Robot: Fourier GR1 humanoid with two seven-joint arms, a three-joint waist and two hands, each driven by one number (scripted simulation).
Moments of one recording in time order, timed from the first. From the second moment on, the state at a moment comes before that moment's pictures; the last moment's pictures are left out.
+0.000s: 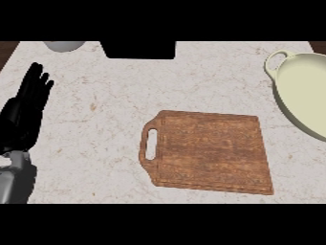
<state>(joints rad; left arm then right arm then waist) -0.21 0.23 0.09 -1.63 0.10 0.13 0.22 -0.25 -0.81 -0.33 -1.15 0.12 0.32 -0.65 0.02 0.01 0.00</state>
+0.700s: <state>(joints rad) -0.26 0.21 0.08 -1.59 0.09 0.13 0.21 -0.60 -0.72 -0.22 -0.56 0.49 -0.08 -0.83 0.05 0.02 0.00</state>
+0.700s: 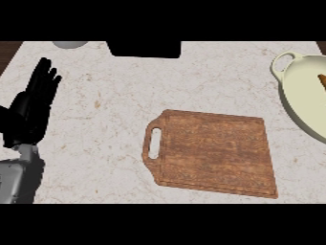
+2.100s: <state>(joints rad) -0.26 0.21 0.09 -1.61 0.09 0.12 0.22 -0.80 -0.87 -0.41 -0.14 0.26 0.49 -0.77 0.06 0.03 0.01</state>
